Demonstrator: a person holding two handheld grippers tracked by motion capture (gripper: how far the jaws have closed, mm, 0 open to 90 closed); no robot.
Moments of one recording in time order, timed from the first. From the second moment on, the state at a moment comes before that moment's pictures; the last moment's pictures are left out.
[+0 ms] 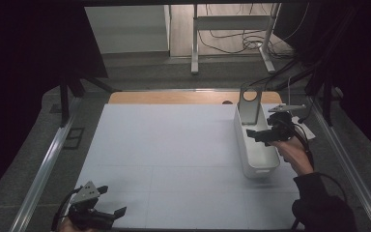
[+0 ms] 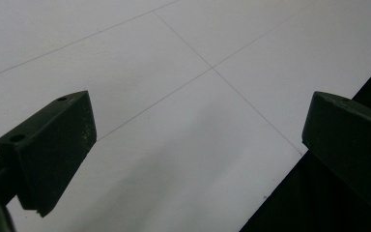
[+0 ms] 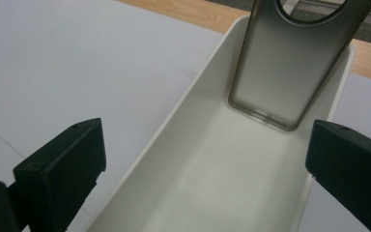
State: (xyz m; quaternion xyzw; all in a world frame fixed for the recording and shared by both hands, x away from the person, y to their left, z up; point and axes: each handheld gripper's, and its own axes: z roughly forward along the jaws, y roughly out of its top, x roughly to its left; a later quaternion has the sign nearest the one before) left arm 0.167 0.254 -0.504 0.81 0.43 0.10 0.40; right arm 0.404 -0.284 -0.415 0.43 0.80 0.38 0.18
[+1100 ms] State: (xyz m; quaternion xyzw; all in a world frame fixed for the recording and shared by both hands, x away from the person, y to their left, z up) left arm 0.165 0.253 -0.503 0.81 0.43 0.11 0.39; right arm 0.315 -0.285 -0.422 0.43 0.81 0.36 0.18
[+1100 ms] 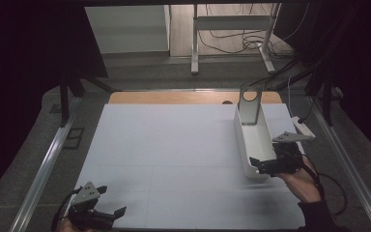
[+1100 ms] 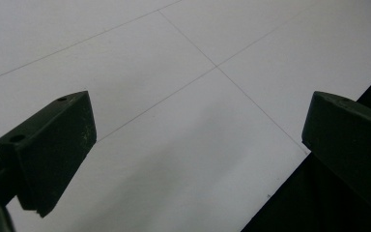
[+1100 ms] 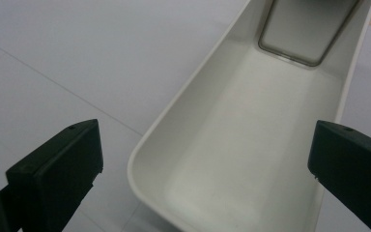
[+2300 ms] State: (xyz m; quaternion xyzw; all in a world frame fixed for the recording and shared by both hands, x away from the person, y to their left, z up) left arm 0.166 0.257 -0.503 0.79 0.45 0.11 0.40; right arm 0.240 -0.305 -0.446 0.46 0.80 0.36 0.18
